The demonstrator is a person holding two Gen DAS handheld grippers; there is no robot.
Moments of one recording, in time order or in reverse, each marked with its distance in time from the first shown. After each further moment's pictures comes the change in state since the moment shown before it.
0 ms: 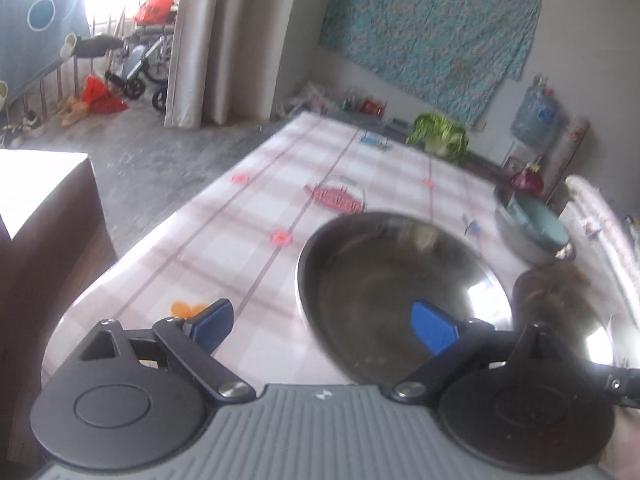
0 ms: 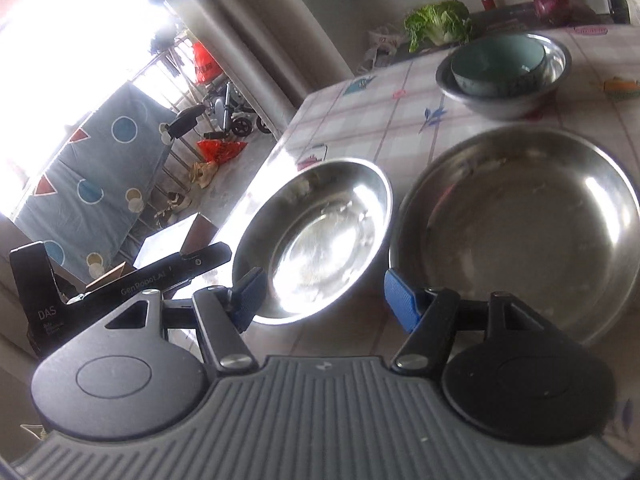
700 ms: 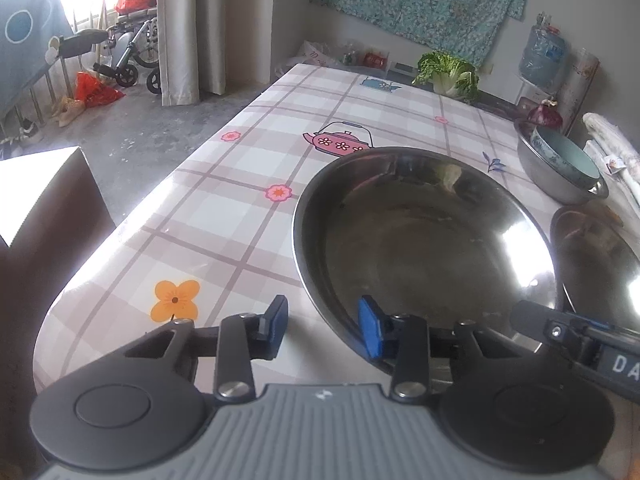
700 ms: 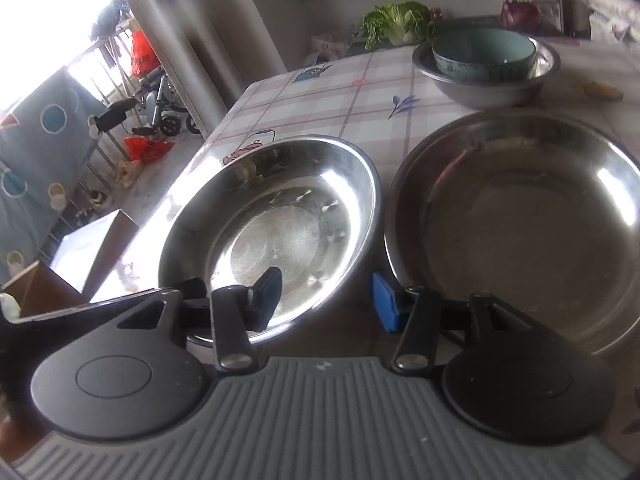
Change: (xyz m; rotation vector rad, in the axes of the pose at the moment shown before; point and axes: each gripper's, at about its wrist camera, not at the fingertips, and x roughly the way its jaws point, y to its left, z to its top) left arm 0.031 -0.012 -0.012 0.107 0.100 0.065; right arm 0.068 0.033 -0.016 -0.072 -0.048 -0.274
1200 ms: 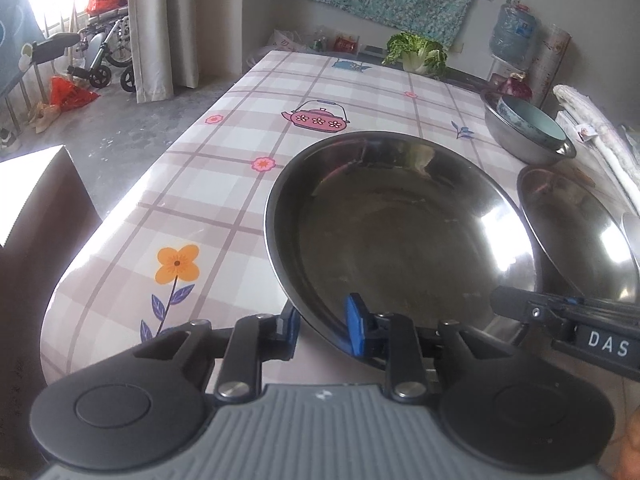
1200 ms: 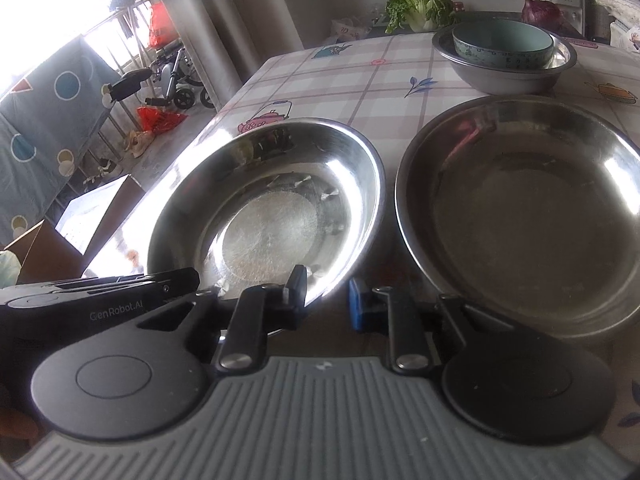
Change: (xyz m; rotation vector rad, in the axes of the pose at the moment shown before) left arm -0.023 0.005 -0.023 0.084 0.040 -0.064; right arm -0.002 -0.005 -0.012 -0.061 0.065 0.048
